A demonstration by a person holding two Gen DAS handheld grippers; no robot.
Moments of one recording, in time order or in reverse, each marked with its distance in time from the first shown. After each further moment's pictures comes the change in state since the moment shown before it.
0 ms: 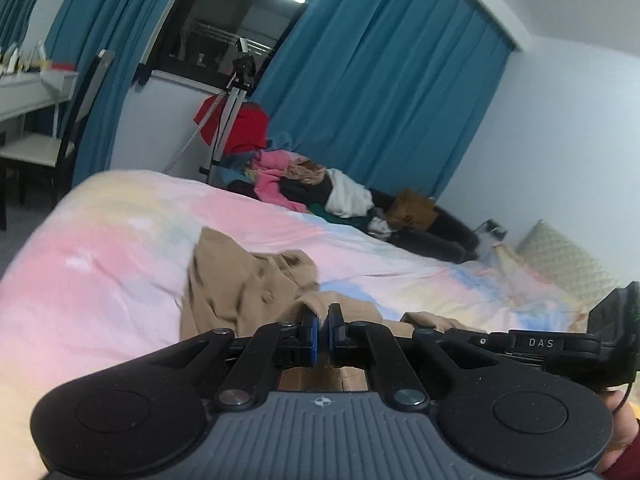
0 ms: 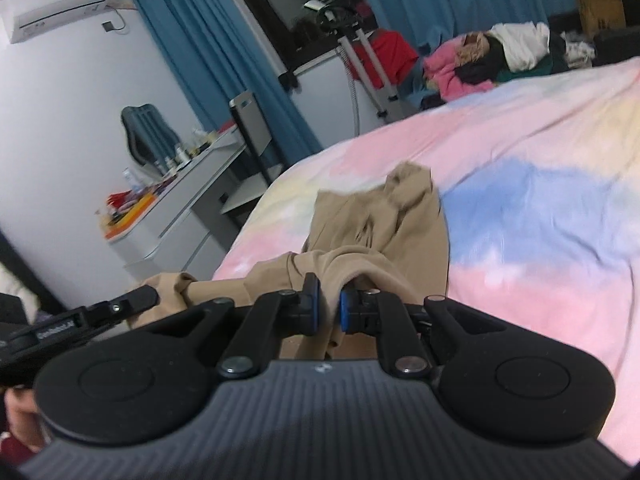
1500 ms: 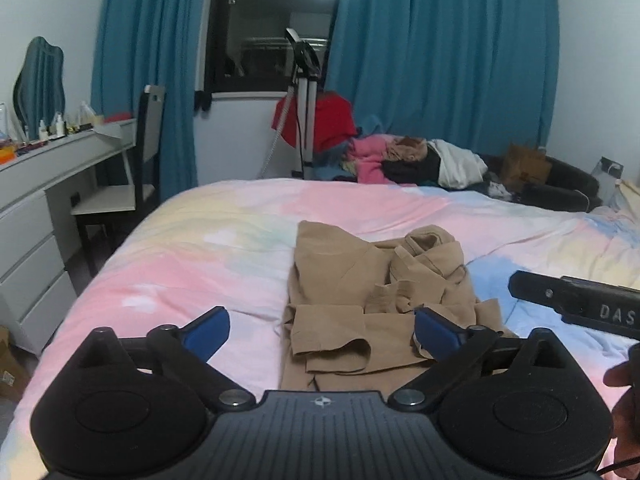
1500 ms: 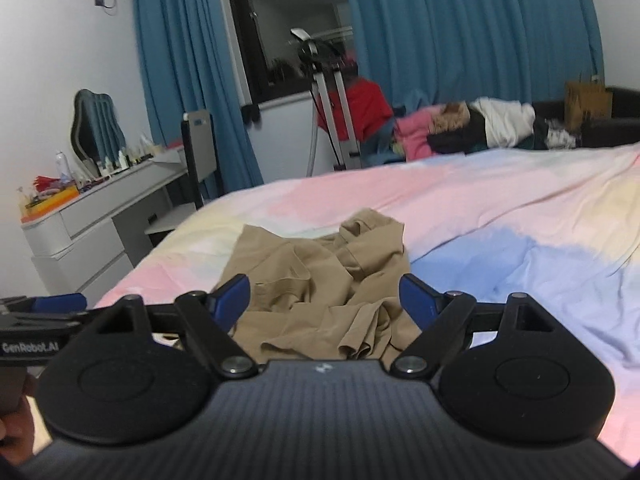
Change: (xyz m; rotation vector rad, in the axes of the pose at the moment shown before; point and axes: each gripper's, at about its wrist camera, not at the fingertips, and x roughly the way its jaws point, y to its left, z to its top) left arm 0.115 0.032 -0.032 0.187 0.005 0.355; right arm 0.117 -0.002 -0.027 -0.213 -0.186 -0.192
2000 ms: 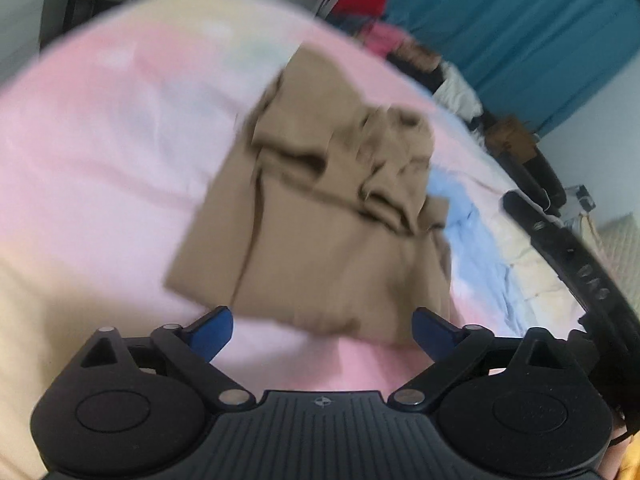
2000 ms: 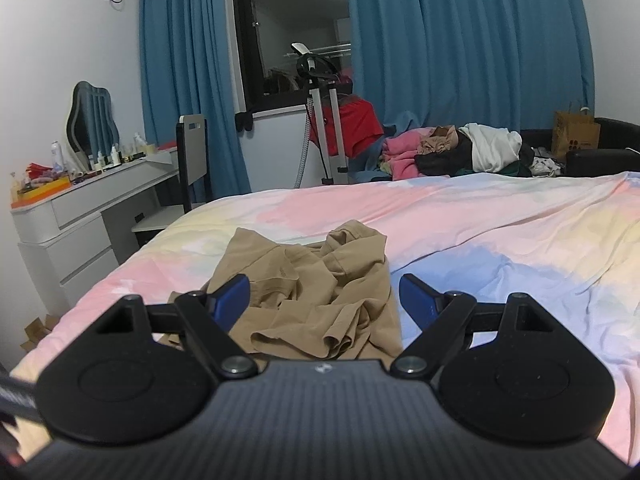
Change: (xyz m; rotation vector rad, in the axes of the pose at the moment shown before) left arm 0.018 0.024 -0.058 -0.489 0.487 -0.240; right arm -0.017 0.005 -0.005 -0.054 -0.036 -0.059
